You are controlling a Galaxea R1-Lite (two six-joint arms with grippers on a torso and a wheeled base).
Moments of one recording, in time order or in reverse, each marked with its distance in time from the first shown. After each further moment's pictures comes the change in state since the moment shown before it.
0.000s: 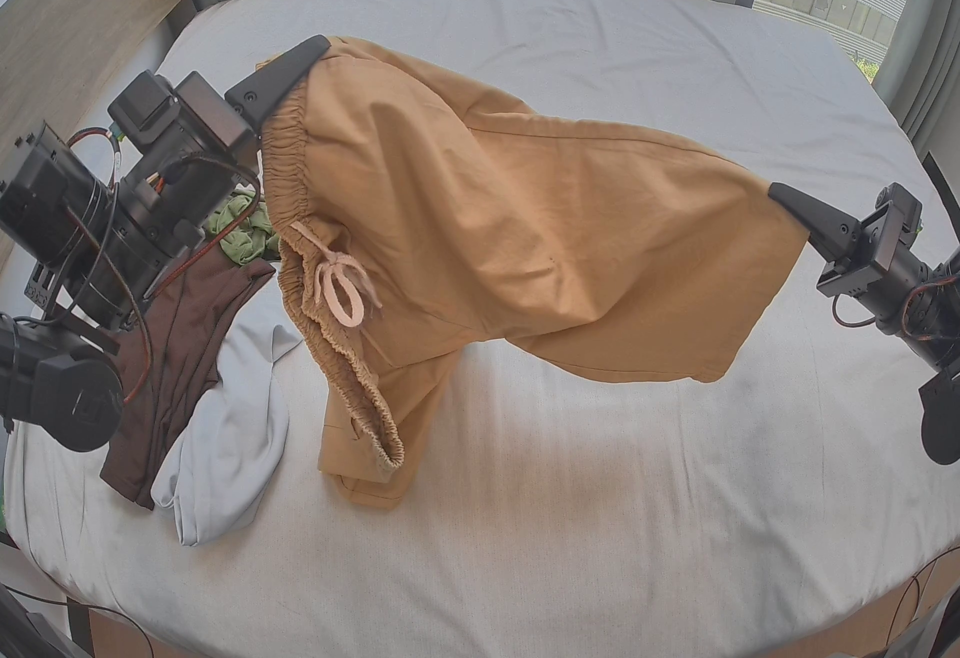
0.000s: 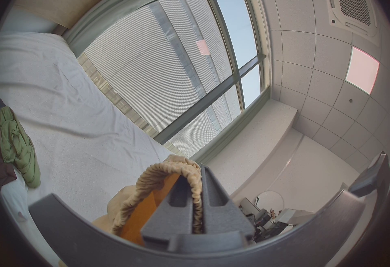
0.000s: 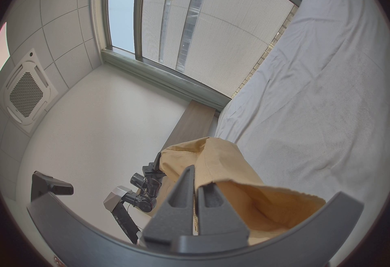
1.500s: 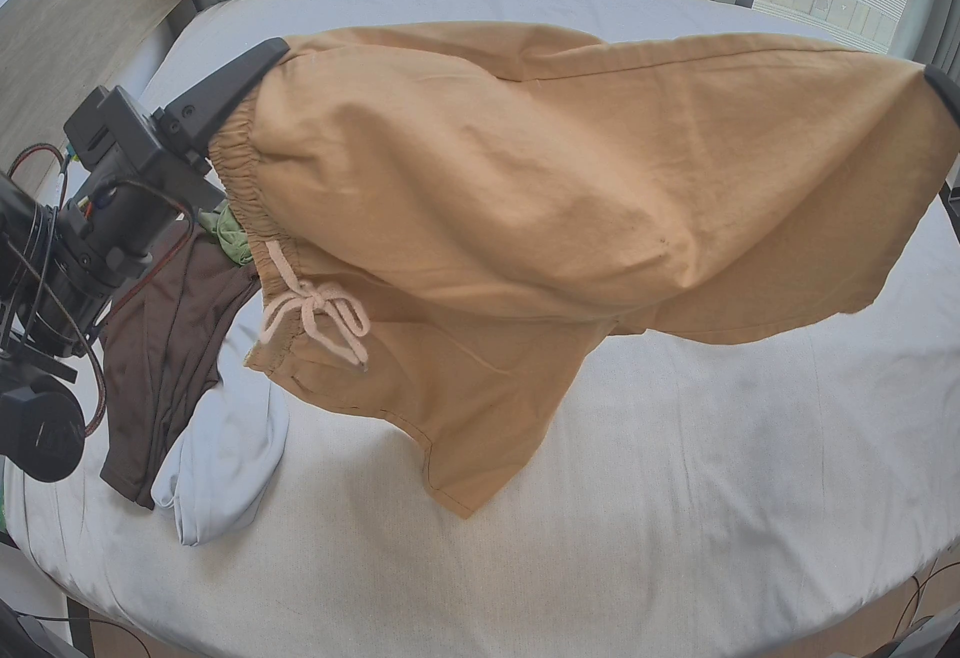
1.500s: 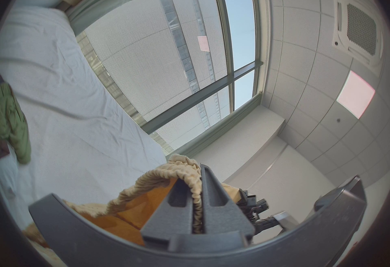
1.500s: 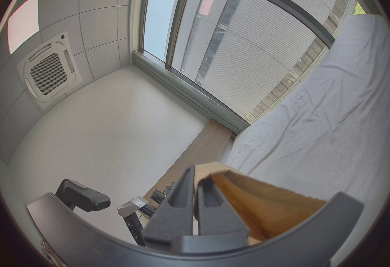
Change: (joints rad) left arm 0.043 -0.104 0.124 -0.078 -0.142 -0.207; right arm -0.184 -0.370 -0.103 0.122 0.097 0.137
